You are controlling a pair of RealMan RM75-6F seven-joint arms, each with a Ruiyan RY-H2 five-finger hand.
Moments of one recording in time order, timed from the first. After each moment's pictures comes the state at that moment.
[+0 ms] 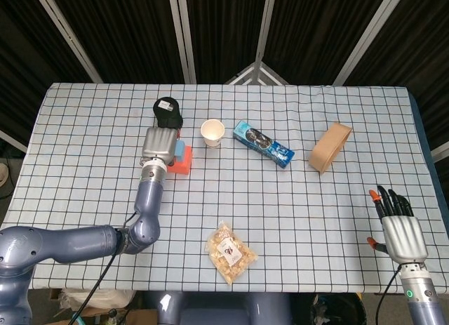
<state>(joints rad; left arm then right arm) -1.20 -1.64 -0.38 -1.39 0.16 1.13 1.05 0.14 -1.23 0.06 -1.51 -1.44 1.39 -0.22</state>
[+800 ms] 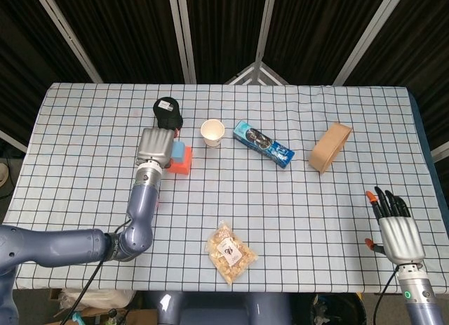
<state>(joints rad) -1.18 -1.52 -0.38 -1.59 0.15 1.21 1.07 0.14 -1.23 0.05 -1.52 -1.45 1.39 -0.23</state>
